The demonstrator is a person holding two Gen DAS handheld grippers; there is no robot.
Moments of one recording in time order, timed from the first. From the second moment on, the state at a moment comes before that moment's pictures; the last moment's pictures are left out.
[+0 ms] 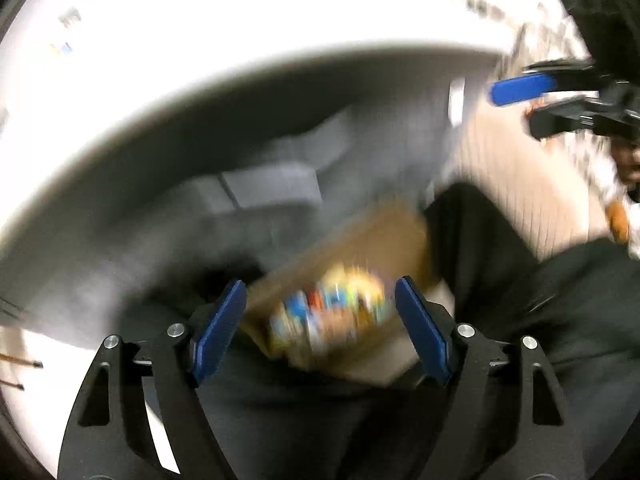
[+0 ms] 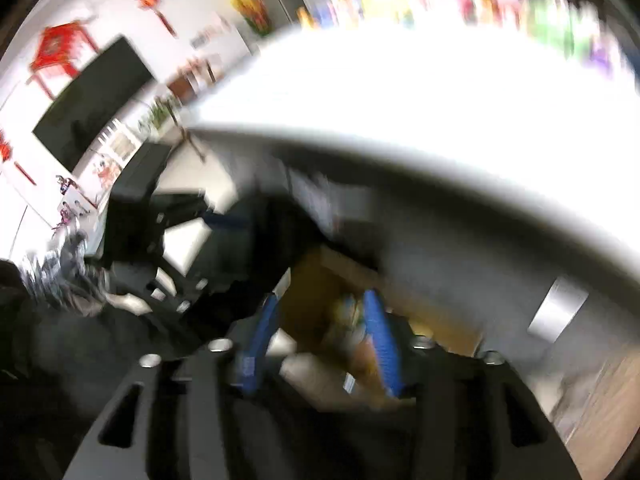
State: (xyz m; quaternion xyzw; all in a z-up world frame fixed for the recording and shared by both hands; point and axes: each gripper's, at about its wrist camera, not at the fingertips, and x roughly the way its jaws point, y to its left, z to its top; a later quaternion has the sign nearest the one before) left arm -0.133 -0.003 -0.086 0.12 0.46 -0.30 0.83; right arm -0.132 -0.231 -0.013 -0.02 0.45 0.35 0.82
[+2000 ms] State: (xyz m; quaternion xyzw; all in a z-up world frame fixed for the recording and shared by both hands) left arm -0.154 -0.034 -0.061 0.10 0.45 -0.25 0.85; right arm -0.174 -0.240 -0.037 0.03 0.52 0.33 0.79
